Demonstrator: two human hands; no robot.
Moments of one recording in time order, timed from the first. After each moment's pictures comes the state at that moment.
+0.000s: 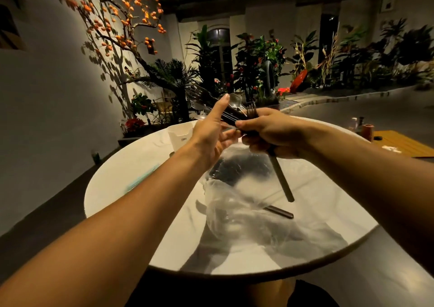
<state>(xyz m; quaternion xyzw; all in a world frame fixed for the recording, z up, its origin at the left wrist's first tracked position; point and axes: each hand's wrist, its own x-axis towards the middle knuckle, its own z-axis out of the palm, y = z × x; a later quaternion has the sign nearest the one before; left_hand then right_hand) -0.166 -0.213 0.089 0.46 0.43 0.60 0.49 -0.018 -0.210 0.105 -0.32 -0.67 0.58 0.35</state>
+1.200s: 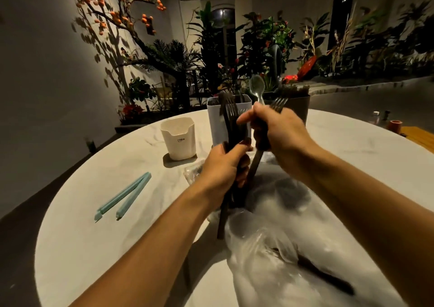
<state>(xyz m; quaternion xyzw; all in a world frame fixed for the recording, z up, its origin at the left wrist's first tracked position) -0.194 -0.125 0.020 0.51 0.47 0.53 0.49 -0.073 -0.103 0.068 -0.38 -0.63 0.43 0.52</state>
